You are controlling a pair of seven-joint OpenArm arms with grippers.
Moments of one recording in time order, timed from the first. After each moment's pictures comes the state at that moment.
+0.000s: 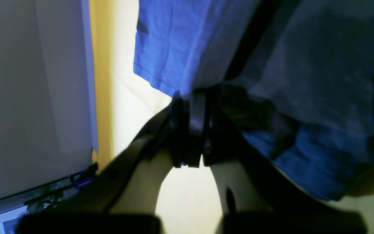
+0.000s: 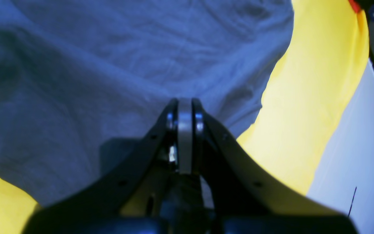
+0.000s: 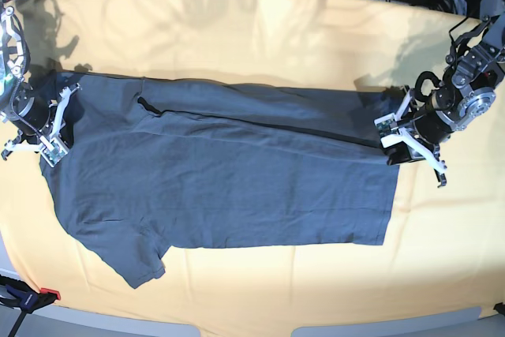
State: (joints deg) left arm -8.9 -62.6 36.4 107.2 3.4 -13.9 18.9; right arm -9.0 44.0 3.4 100.5 13.9 27.3 -35.9
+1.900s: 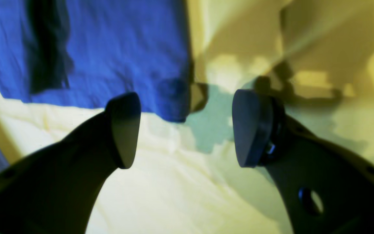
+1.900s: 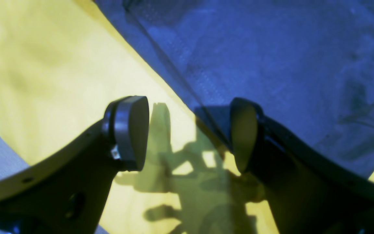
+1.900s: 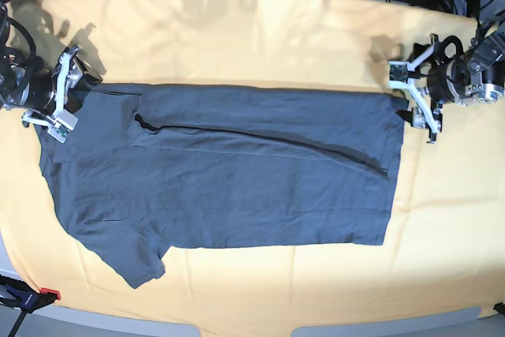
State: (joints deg) left arm -3.8 -69.2 36.4 106.8 3.6 -38.4 16.7; right arm -9.3 47.5 3.5 99.3 51.2 40.3 -63.8
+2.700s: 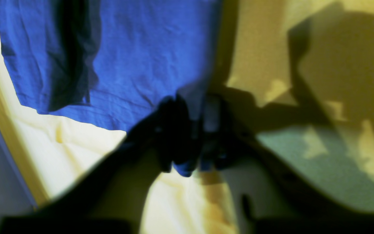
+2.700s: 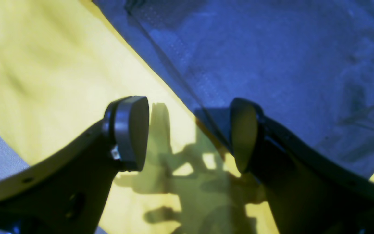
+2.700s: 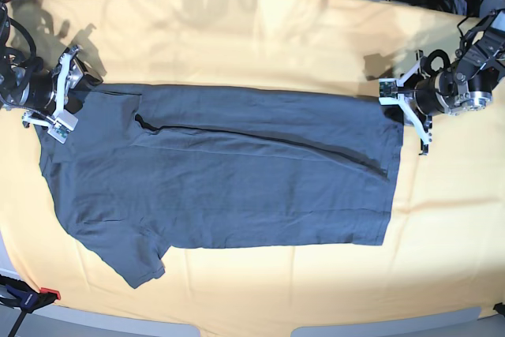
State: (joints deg) left arm -6.5 -62.5 36.2 101.1 7.6 -34.8 12.6; right arm -9.3 47.5 3.5 99.3 51.2 40.3 -63.4
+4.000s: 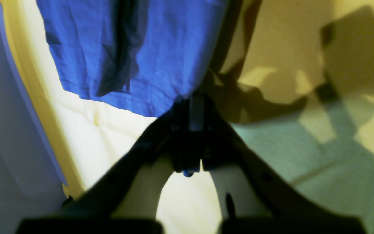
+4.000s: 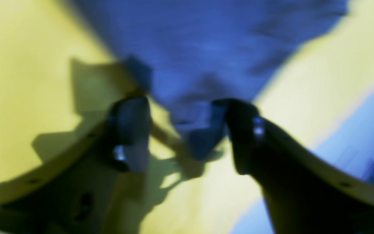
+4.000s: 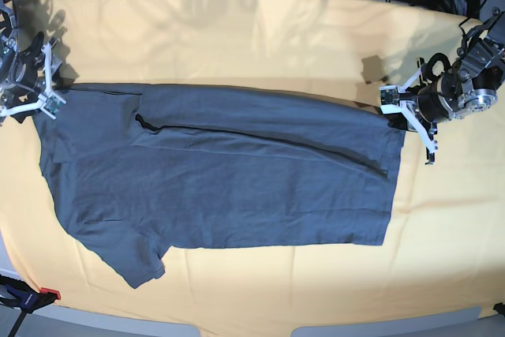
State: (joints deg) left arm -6.9 -64.7 36.2 105.8 6.3 -30.1 17.3; right arm -19.5 49.7 3.6 99.2 3.5 30.2 -40.2
